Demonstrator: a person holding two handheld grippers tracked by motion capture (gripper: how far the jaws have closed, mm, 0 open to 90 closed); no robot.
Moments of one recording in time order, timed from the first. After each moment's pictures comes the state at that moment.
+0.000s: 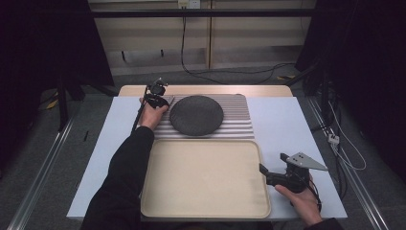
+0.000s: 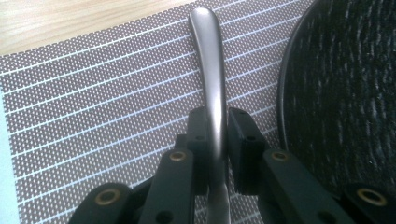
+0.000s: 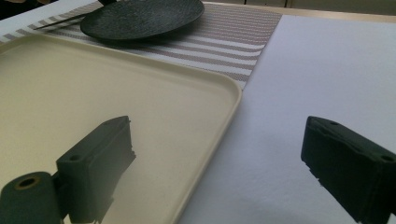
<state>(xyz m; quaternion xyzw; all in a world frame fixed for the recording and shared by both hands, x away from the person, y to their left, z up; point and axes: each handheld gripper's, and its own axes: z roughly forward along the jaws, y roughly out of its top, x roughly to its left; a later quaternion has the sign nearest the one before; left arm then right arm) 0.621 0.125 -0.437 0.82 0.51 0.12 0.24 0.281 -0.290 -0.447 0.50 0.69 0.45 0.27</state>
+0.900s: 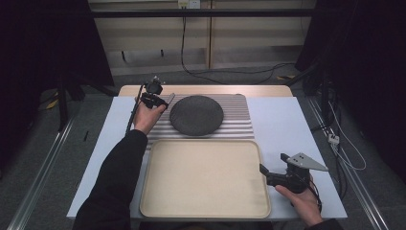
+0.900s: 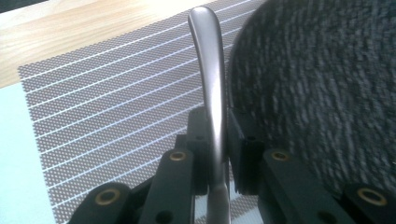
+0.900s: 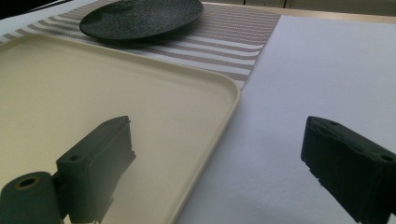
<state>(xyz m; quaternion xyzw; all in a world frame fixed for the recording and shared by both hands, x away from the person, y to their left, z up) 0.590 0.132 -0.406 0.83 0.48 0.12 0.27 0.280 -0.290 -0.447 0.50 0.69 0.45 0.27</state>
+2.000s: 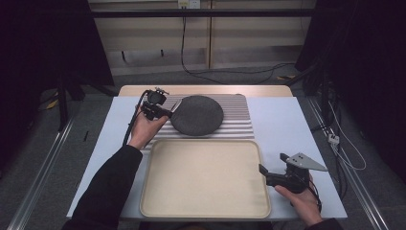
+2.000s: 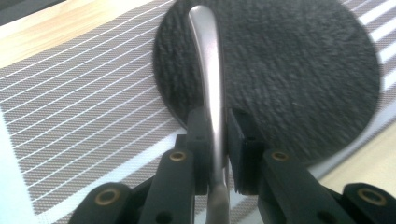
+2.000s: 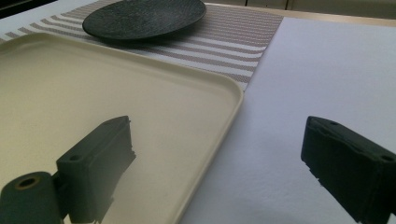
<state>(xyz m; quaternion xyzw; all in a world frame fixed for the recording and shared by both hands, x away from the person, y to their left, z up) 0.524 0.120 -0.383 0.85 0.41 0.12 0.31 0.280 -0.289 -0.446 0.49 0.69 0.45 0.27</state>
